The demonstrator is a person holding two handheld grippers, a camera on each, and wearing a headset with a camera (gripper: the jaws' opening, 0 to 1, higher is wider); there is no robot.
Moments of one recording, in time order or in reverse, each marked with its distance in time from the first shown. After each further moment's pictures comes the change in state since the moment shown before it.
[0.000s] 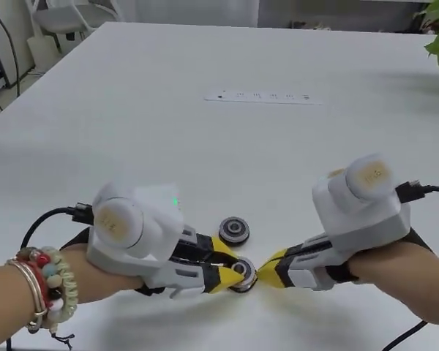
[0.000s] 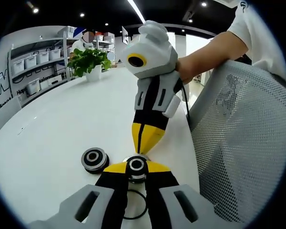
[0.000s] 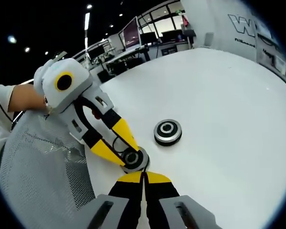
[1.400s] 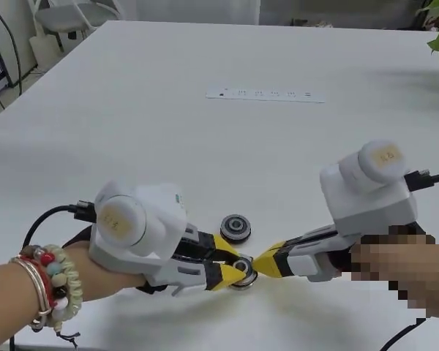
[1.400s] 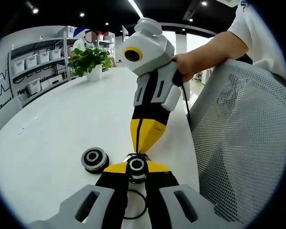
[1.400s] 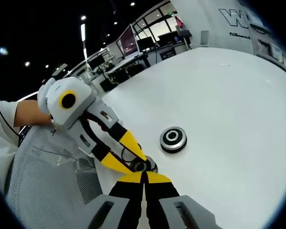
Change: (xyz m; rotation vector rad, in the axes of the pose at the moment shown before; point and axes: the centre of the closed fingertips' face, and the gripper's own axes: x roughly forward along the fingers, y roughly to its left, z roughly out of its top) left arm 0.003 0.003 0.001 0.000 0.008 0.007; right arm -0.002 0.013 0.013 0.064 -0.051 0.061
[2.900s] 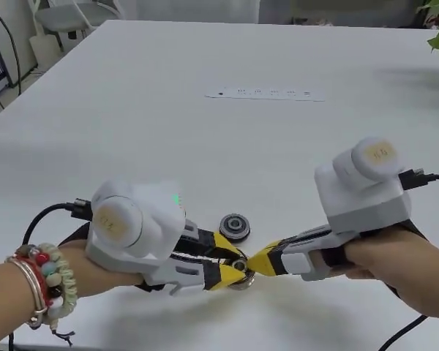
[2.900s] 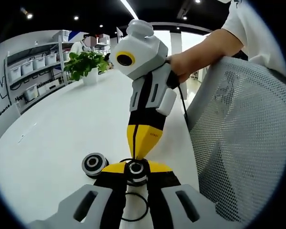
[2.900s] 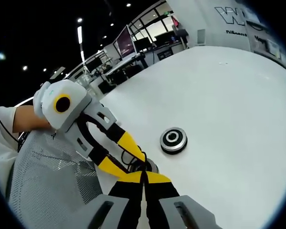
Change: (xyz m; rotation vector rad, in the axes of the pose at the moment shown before) left arm -0.001 -0.001 0.007 0.053 -0.010 -0.016; right arm 0.003 0.000 0.003 0.035 -0.009 -0.006
